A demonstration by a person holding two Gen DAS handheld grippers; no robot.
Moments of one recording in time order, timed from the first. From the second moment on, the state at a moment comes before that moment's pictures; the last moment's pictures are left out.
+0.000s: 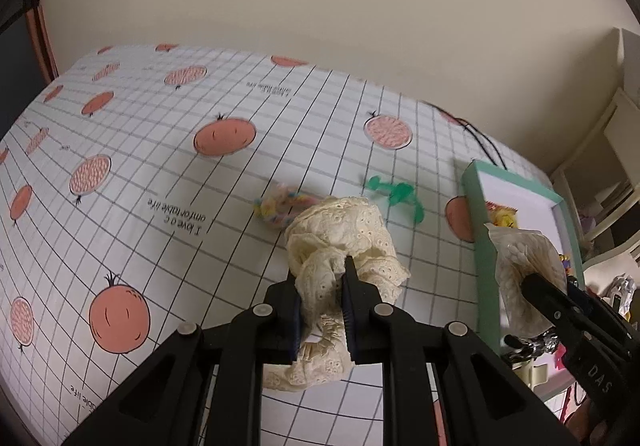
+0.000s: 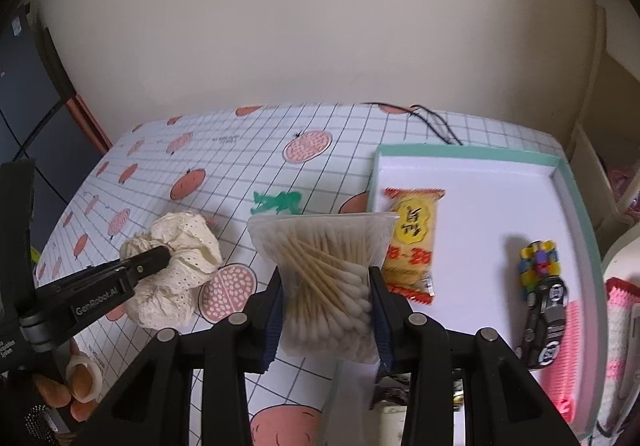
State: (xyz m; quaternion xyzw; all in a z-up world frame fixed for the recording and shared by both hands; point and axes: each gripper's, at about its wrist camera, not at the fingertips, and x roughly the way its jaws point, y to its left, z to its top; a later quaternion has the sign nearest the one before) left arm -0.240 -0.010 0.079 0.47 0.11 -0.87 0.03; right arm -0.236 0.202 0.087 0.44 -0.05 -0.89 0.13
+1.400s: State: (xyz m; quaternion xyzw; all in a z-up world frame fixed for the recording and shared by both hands) left arm -0.259 0.152 0.124 0.41 0.10 -0.90 -0.14; right arm -0.232 0.332 0.088 0.41 -0.10 -0.91 0.03
